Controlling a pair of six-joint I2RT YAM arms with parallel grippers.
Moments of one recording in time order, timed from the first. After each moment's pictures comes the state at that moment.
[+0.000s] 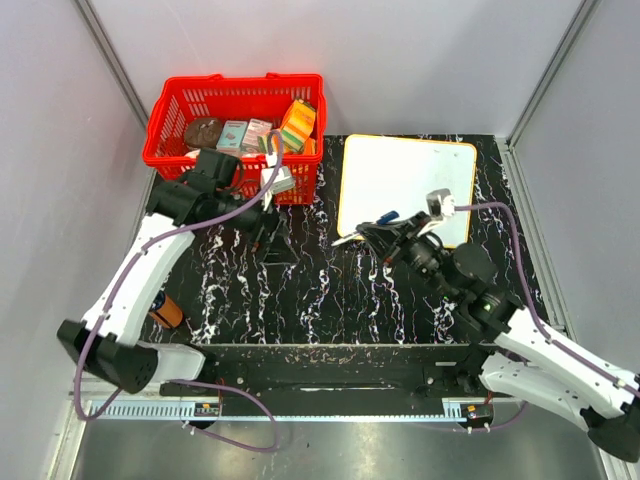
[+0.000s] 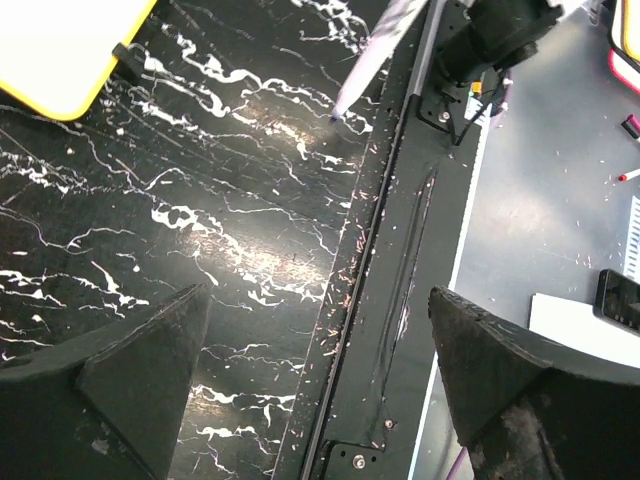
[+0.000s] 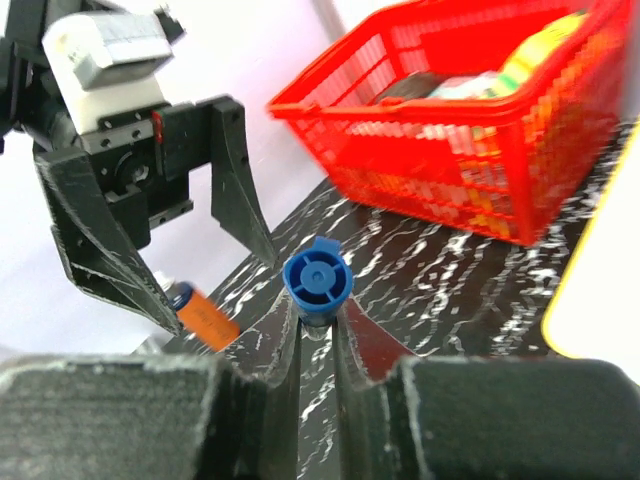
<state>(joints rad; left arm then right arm) -0.39 1.28 1.49 -1.13 0.91 0.38 0.86 0.81 0.74 0.22 0.05 0.49</state>
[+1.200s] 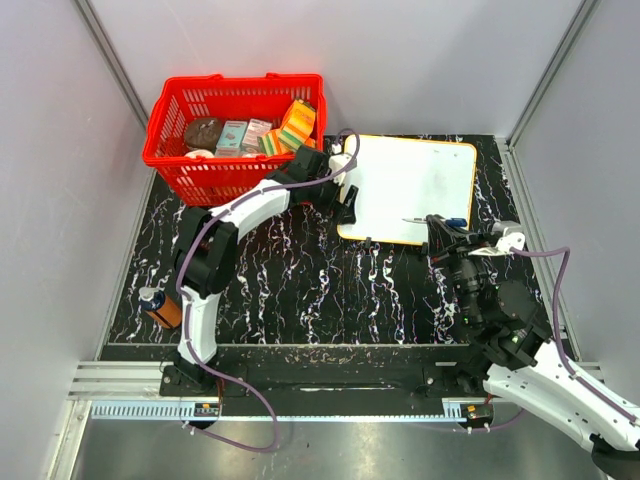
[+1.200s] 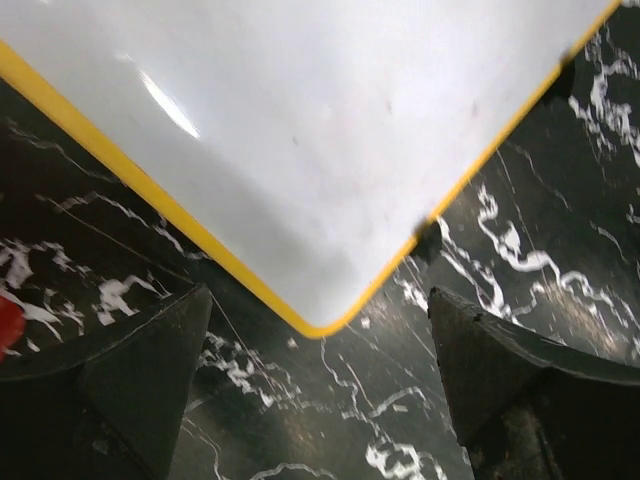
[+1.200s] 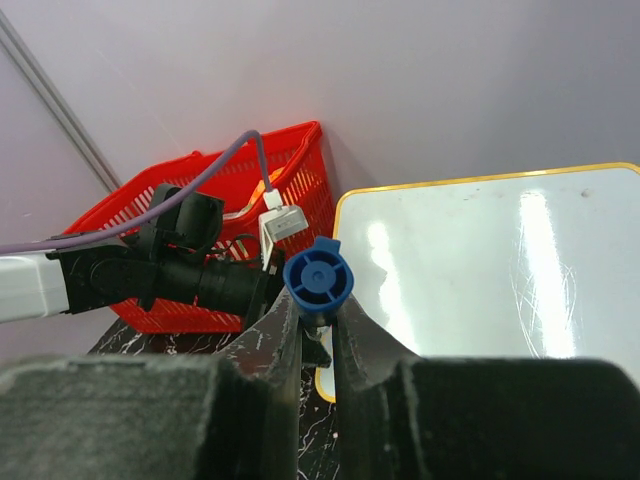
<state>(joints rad) -0.53 2.06 1.64 -0.41 0.49 0.06 0.86 0.46 0.54 0.26 0.62 0.18</state>
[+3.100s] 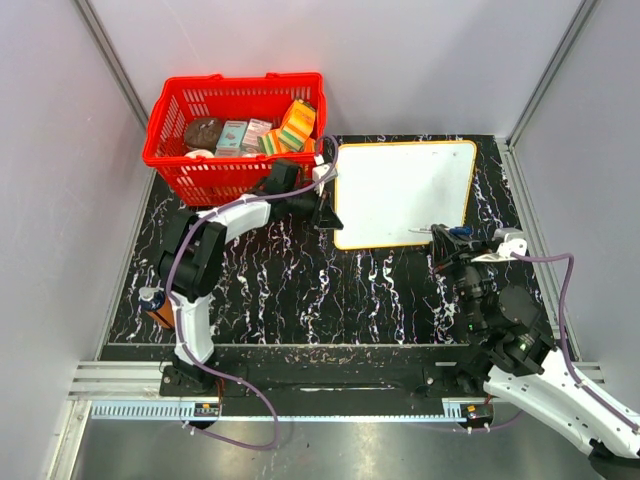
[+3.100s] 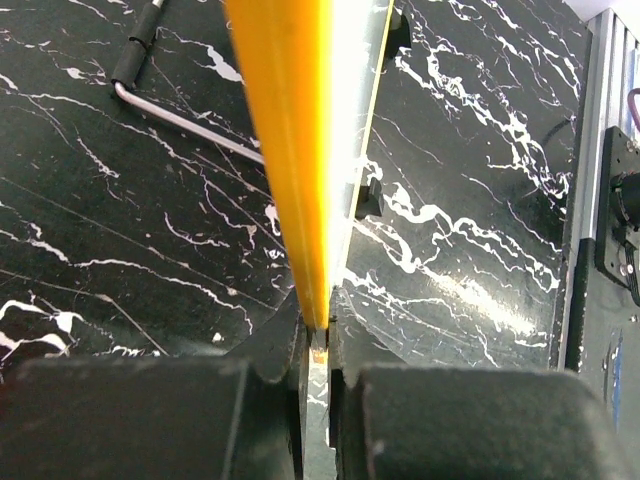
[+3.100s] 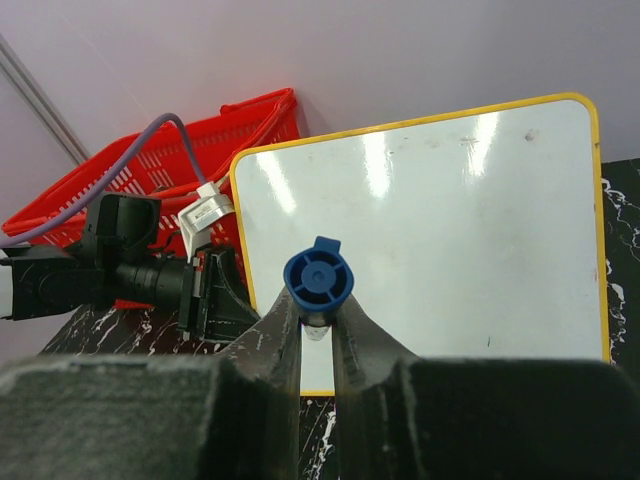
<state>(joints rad) -0.44 1.98 1.35 -0.07 0.87 0.03 0.86 0.38 0.52 0.13 0.65 0.18</state>
